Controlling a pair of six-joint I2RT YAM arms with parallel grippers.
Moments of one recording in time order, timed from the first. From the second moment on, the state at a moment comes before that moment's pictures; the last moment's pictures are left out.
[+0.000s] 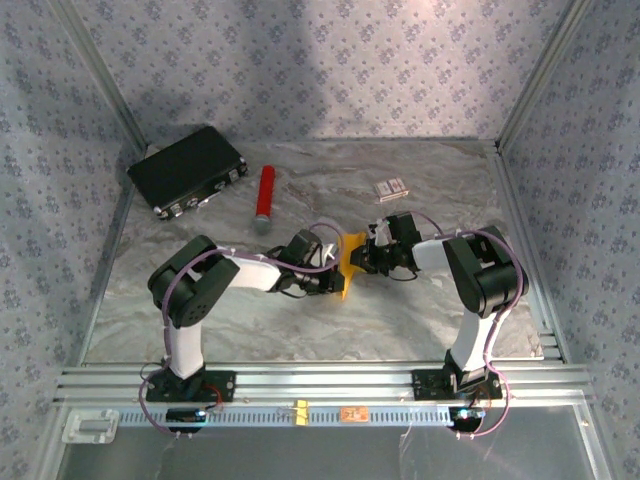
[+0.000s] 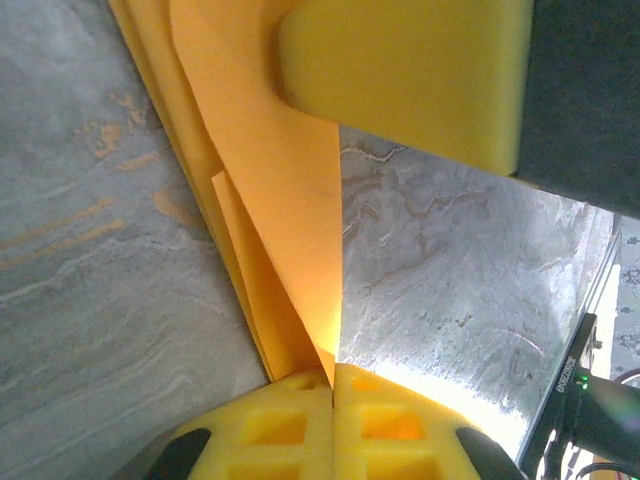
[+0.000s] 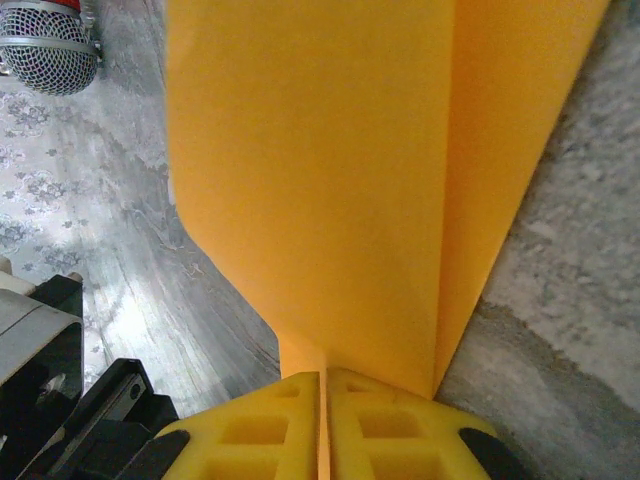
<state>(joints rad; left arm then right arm) -0.80 1.89 0.86 0.19 0.54 -0.80 0.34 1.83 0.77 0.12 -0.74 0.68</state>
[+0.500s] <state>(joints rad) -0.81 1.86 0.85 0.17 0.53 -0.79 0.35 1.83 0.77 0.12 -0.72 0.67</state>
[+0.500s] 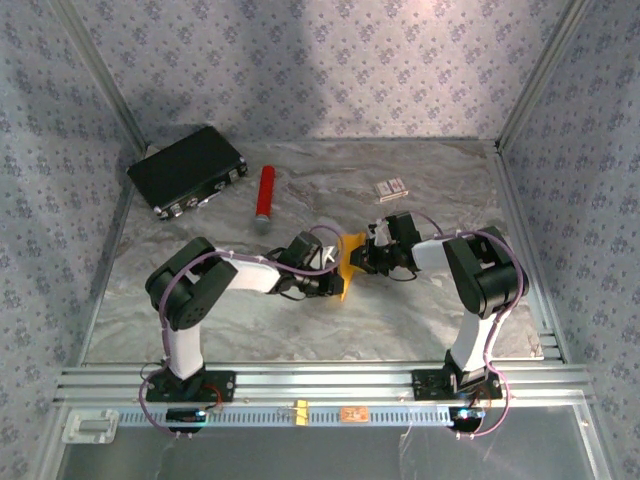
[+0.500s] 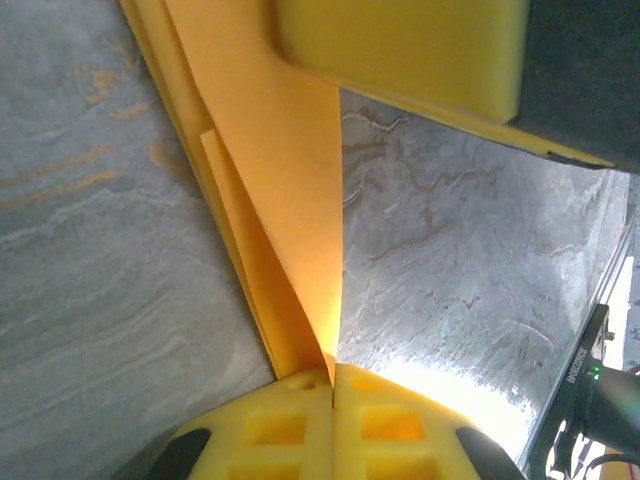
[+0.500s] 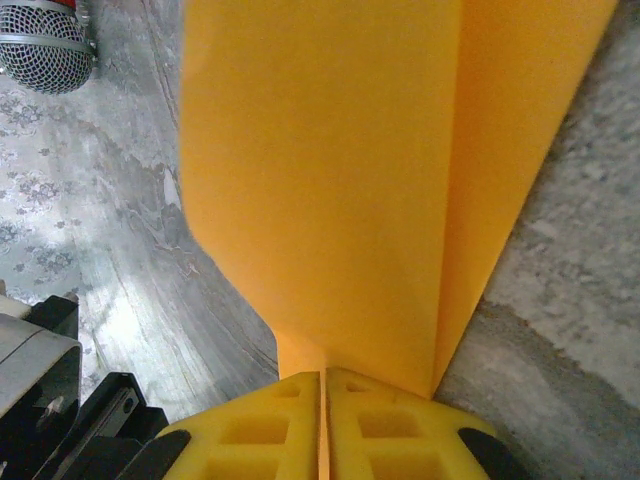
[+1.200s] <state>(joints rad) -0.82 1.84 0.83 0.14 0.53 -0.79 0.35 1.82 0.78 0.10 -0.71 0.66</state>
